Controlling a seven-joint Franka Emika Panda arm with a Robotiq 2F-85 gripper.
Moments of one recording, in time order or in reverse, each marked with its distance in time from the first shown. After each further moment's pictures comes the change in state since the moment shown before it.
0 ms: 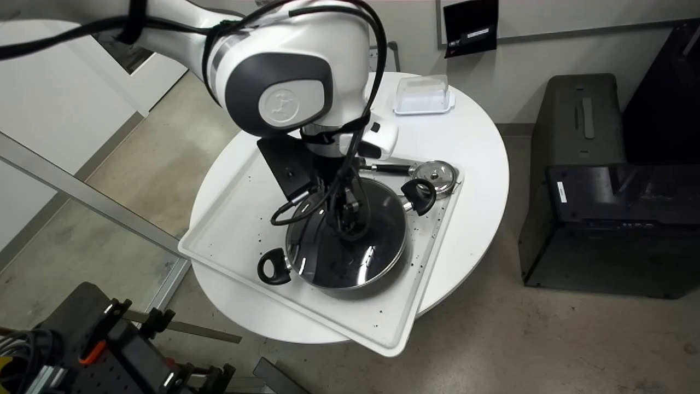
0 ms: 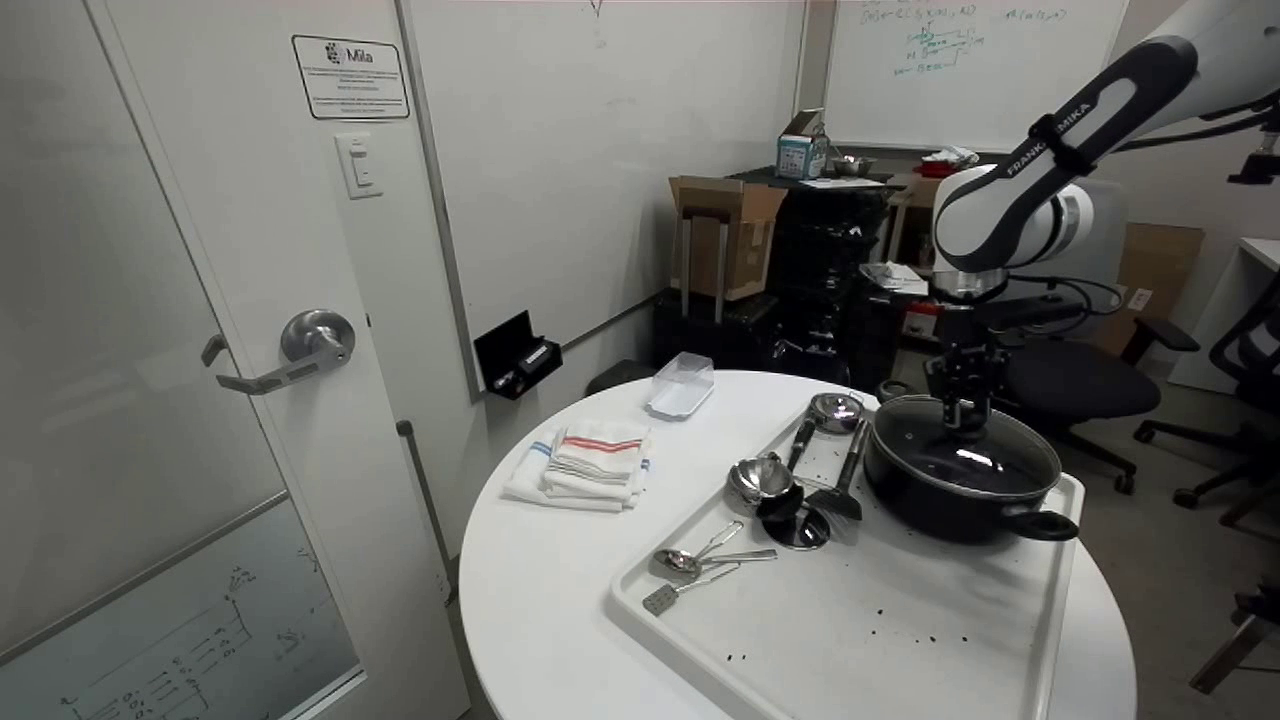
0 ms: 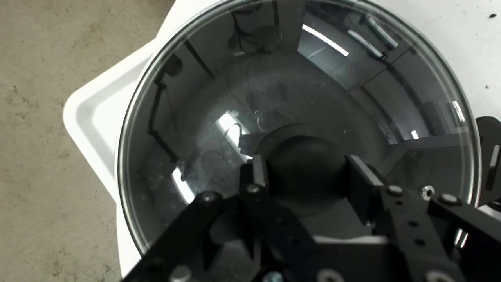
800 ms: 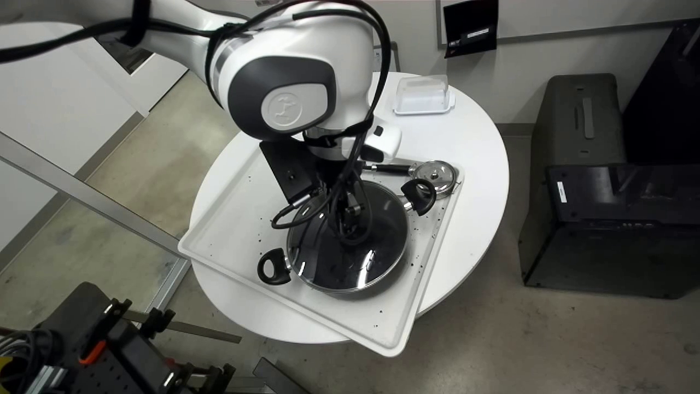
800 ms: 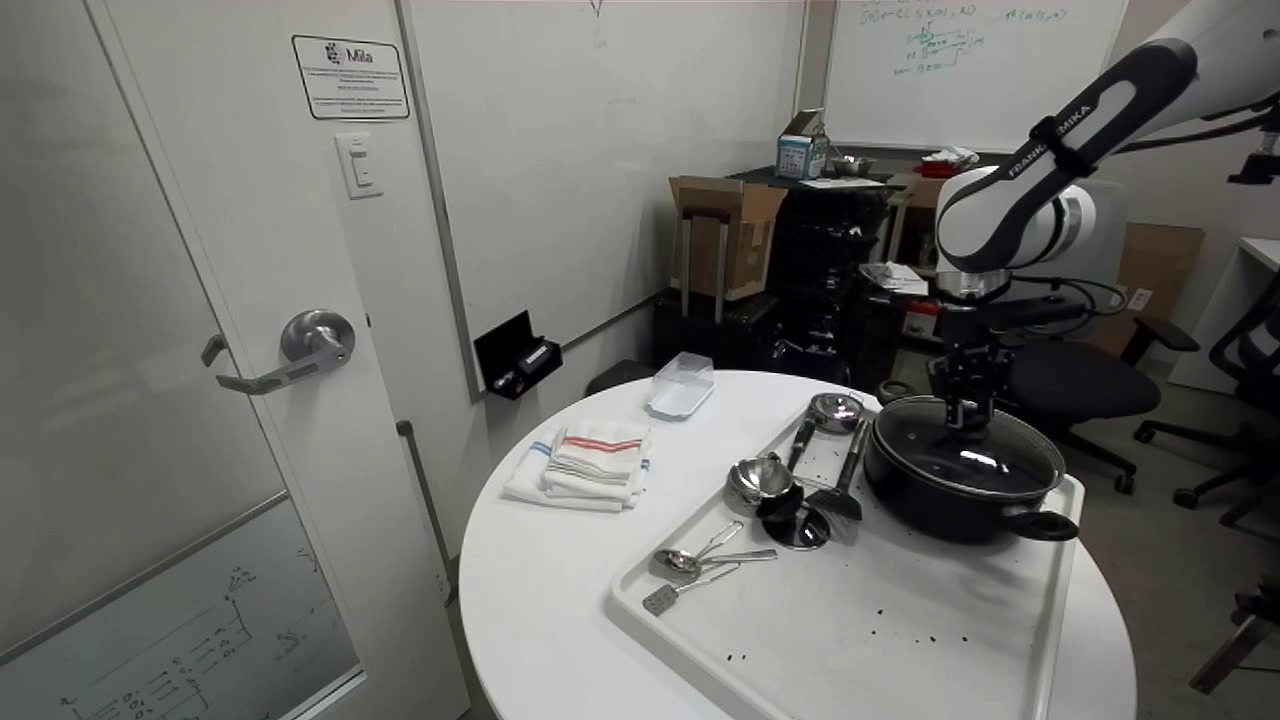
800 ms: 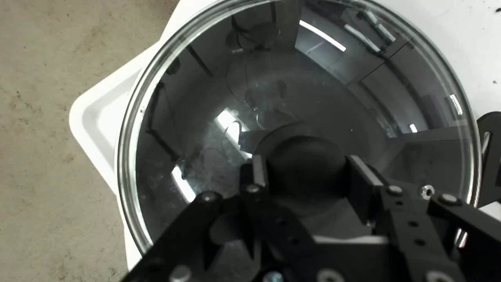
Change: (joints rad) arm -0.005 0.004 -0.004 0.001 0.002 0.000 0.009
